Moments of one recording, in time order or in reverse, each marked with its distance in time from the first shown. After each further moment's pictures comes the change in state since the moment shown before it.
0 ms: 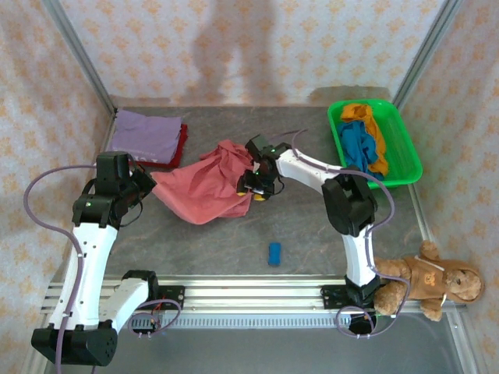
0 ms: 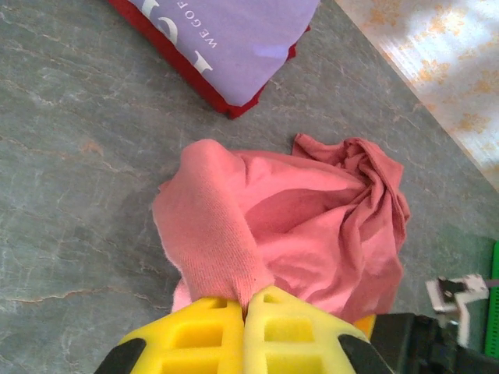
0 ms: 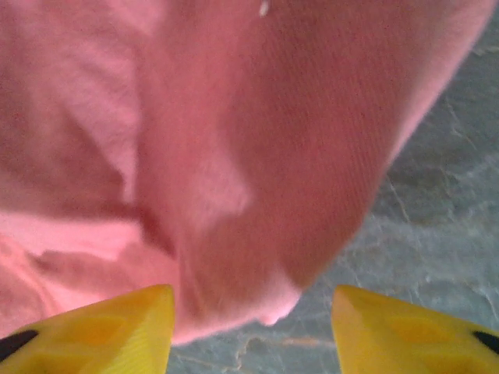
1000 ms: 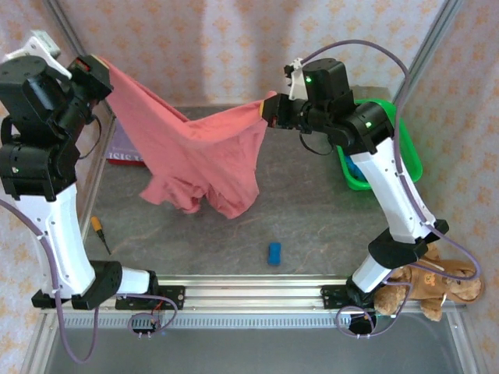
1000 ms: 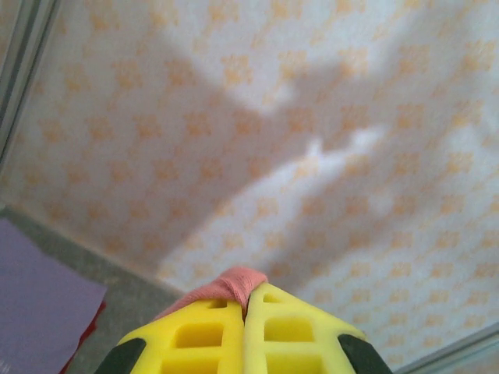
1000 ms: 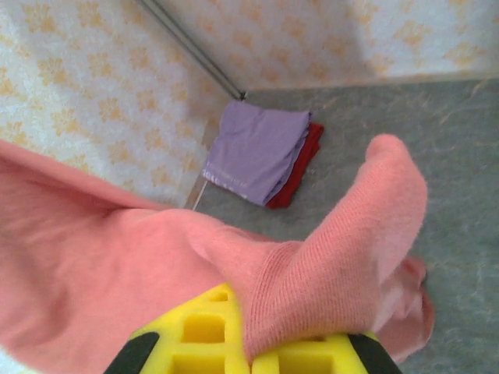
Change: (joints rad) left arm 0.008 0.496 1.313 -0.124 -0.056 0.091; right arm 0.000 -0.433 0.682 -0.294 0.234 -0.198
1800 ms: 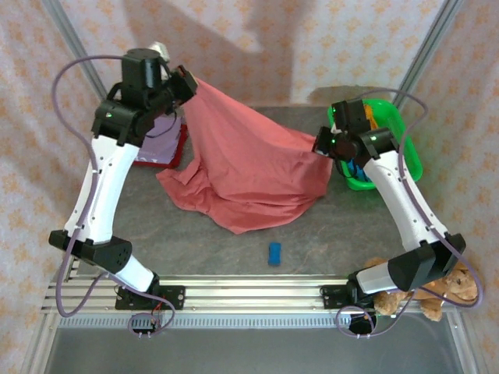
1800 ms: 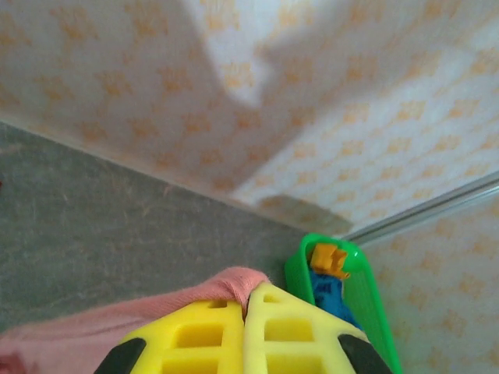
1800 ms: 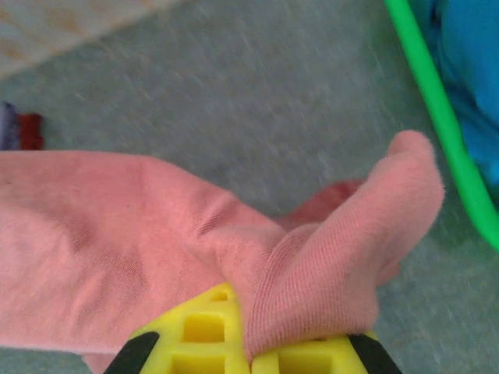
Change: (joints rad) left arm -0.311 0.177 -0.306 0.172 0.057 -0.062; right arm -0.345 -0.226 -0.734 0.094 0.131 -0.005
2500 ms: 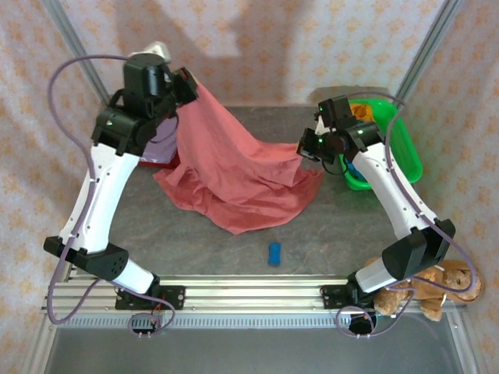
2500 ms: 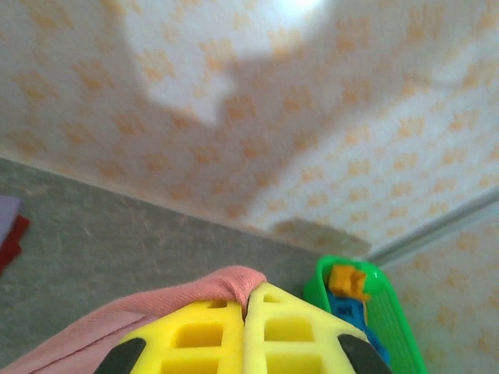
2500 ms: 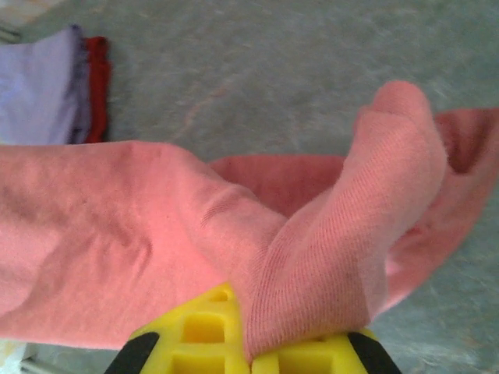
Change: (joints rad) left arm -0.090 -0.050 -0.050 0.042 -0.142 0.068; right arm 0.042 0.087 0.048 -0.037 -0.198 0.064
